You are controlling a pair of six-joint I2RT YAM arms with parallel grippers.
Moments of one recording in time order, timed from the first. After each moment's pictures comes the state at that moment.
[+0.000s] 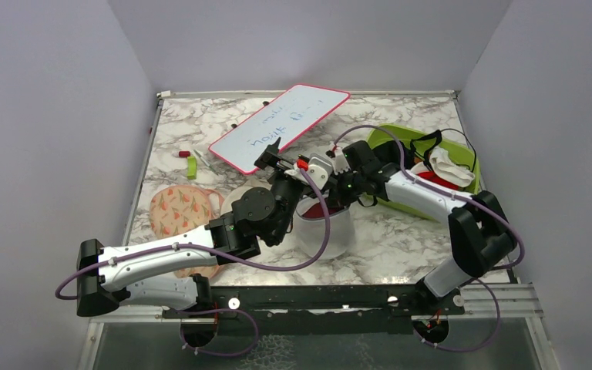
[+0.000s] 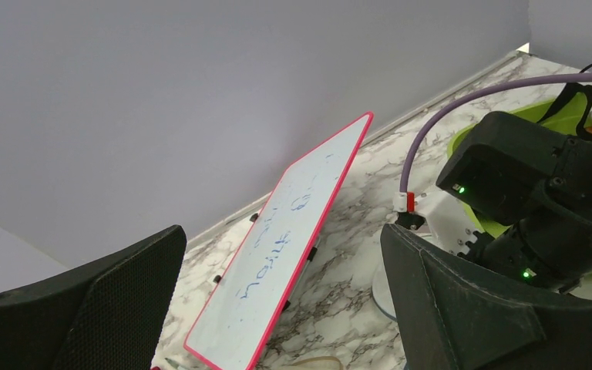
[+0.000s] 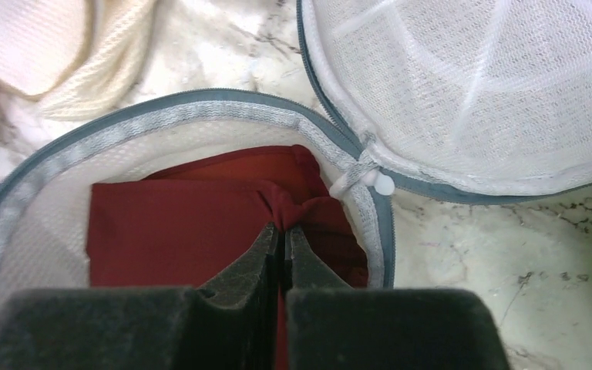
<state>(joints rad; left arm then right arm) -1.28 1.10 1.00 0.30 -0.88 0.56 0.59 1.60 1.00 -0.36 -0.31 0.20</state>
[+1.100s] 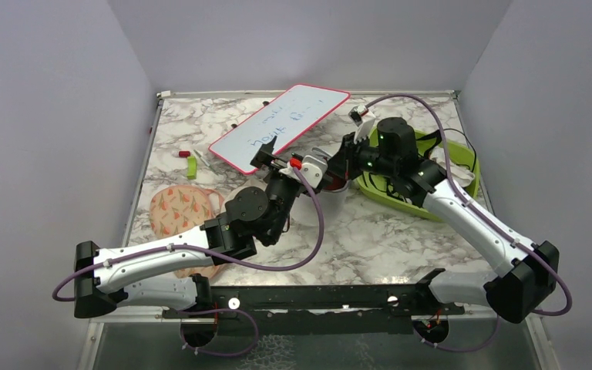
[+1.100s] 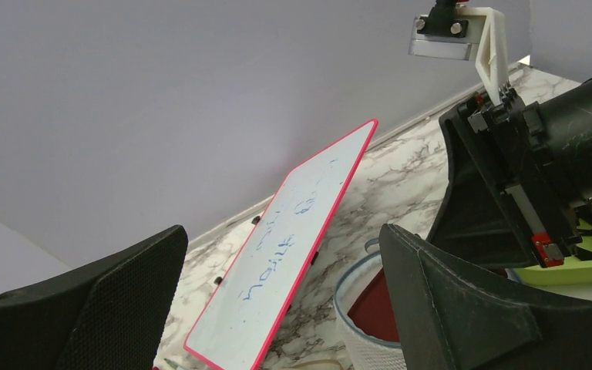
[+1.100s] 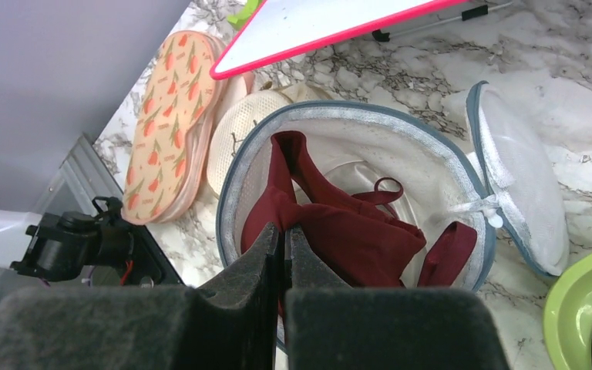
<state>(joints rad) -1.27 1.08 1.00 0.30 -0.88 0.56 0.59 1.25 1.11 -0.27 -0.36 0.32</state>
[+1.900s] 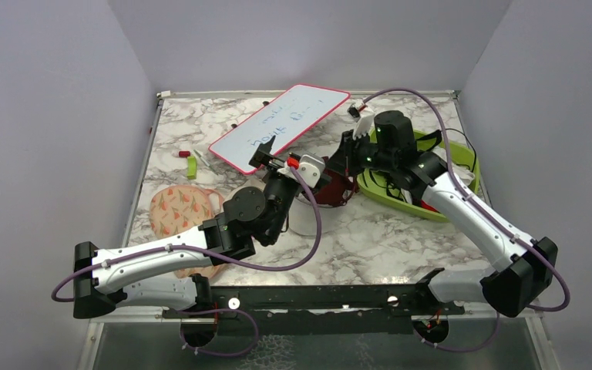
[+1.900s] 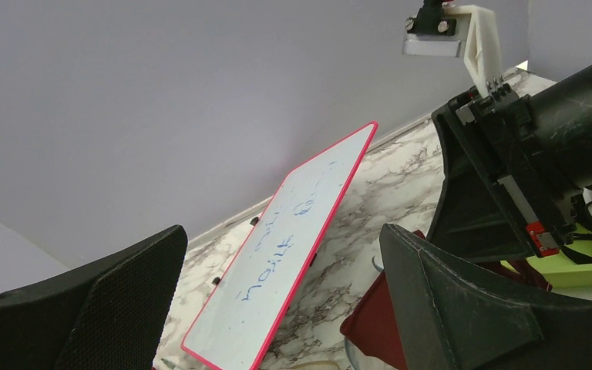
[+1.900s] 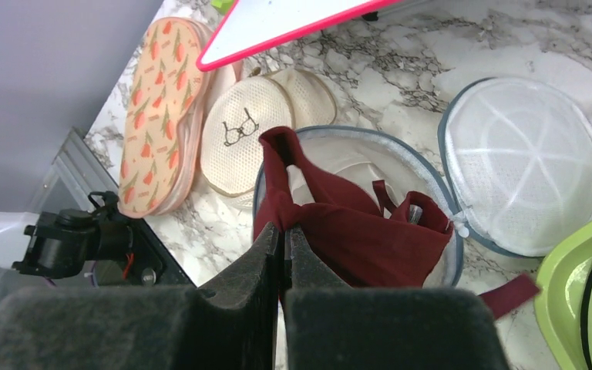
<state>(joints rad) -1.27 1.07 1.00 0.30 -0.88 0.55 0.59 1.30 1.22 -0.41 -0.33 0.32</state>
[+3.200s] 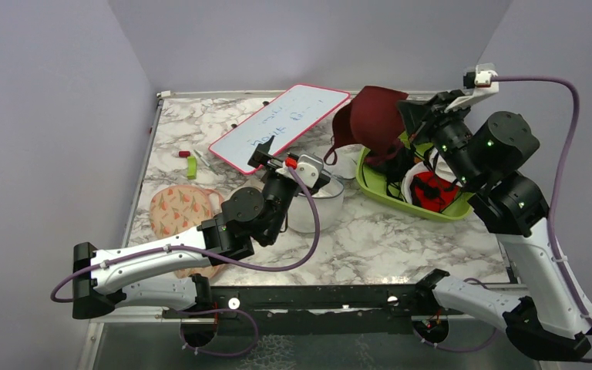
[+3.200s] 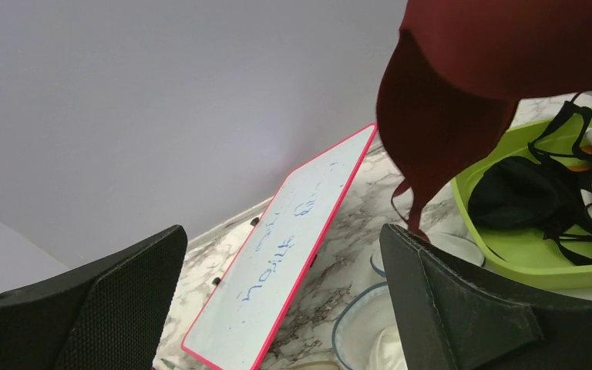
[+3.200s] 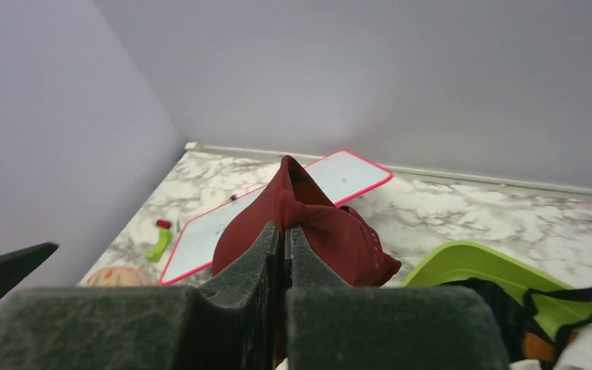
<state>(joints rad) -1.27 1.06 1.00 0.30 -0.88 0.55 0.59 1.01 1.51 -0.45 0.16 0.21</state>
